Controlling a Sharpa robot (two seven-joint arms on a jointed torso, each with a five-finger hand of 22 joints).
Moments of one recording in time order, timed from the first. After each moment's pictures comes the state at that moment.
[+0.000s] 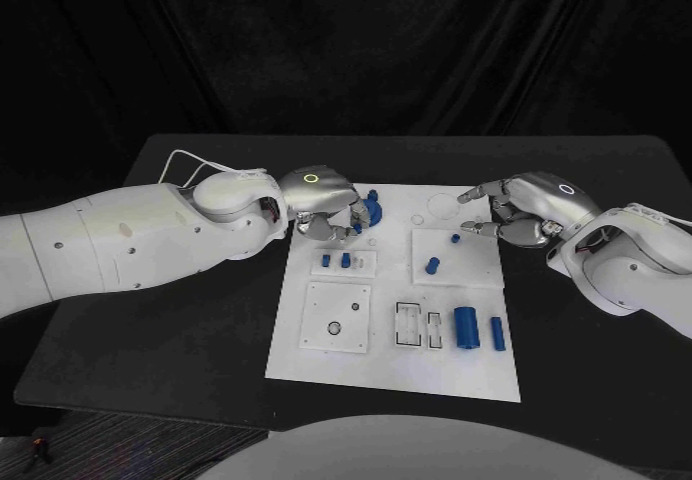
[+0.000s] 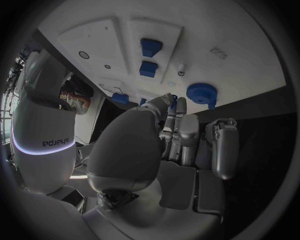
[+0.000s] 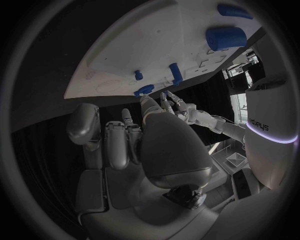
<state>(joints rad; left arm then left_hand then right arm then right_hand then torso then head) 1.35 -0.76 -0.21 1.46 -1.68 -0.32 0.29 1.45 -0.07 0.37 0.06 0.18 1.04 0.11 0.08 0.44 1.03 0.05 0.32 0.35 1.32 -0.02 1.30 0.96 0.05 1.46 0.09 1.43 1.31 1.28 -1.04 -0.21 1.64 -1.55 -0.54 0.04 1.40 0.00 0.03 0.24 0.26 0.75 0.11 0.22 0.07 1.45 0.01 1.45 1.31 1.47 -0.06 1.41 1.31 0.09 1.42 0.05 1.02 1.31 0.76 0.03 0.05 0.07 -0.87</state>
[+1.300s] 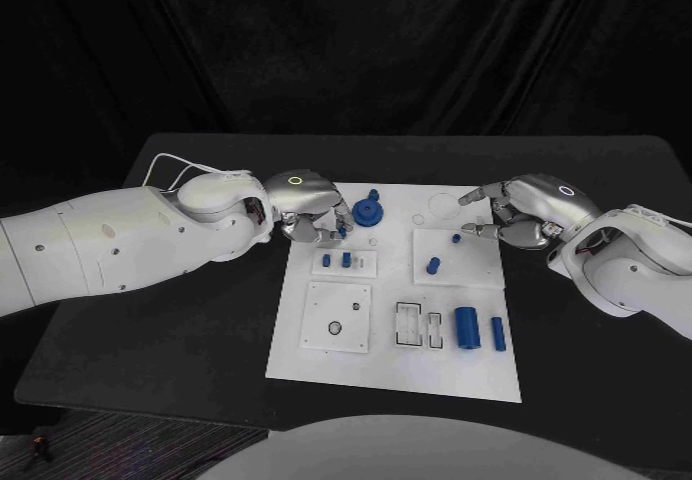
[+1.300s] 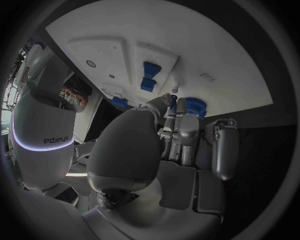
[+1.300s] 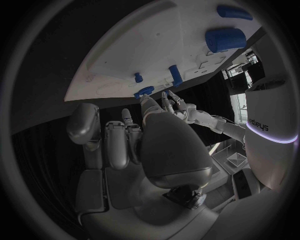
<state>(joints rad) 1.33 -0.79 -0.21 1.44 -1.65 -0.28 0.30 1.45 -0.07 0.36 0.07 0.16 1.04 0.11 0.07 0.42 1.03 0.05 0.29 0.33 1.31 -0.02 1.29 0.93 0.05 1.46 0.09 1.42 1.31 1.28 -1.04 -0.21 1.64 -1.55 -0.53 0.04 1.40 0.00 0.03 0.24 0.26 0.75 0.11 0.22 0.07 1.45 0.01 1.45 1.31 1.47 -0.06 1.41 1.31 0.09 1.42 0.05 1.01 1.31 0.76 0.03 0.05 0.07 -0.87</state>
